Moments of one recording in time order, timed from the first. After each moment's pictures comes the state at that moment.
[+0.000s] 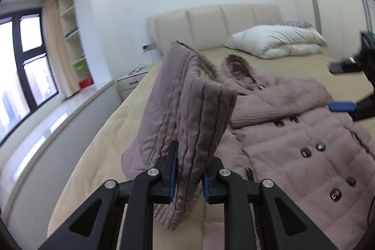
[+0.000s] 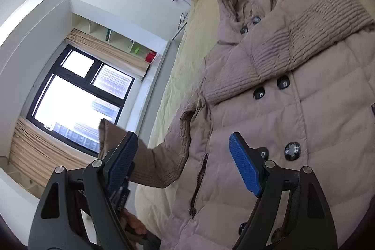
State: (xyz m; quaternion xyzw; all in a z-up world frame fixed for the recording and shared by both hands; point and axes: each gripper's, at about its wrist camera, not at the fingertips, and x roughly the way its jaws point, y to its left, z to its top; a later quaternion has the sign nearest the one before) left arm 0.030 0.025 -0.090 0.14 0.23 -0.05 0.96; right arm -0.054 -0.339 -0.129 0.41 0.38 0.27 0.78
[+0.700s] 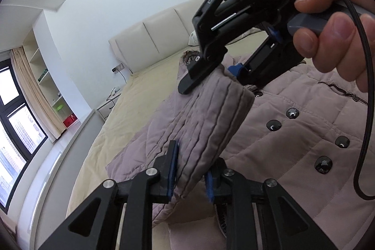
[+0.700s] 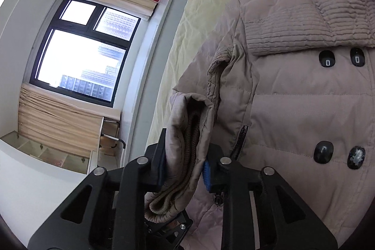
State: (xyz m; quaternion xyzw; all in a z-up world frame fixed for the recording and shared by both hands) left arm 0.013 -0.028 -0.116 0.25 0.21 -0.11 0.94; right arm 0.016 -0.236 -0.126 0.32 0.52 0.36 0.70
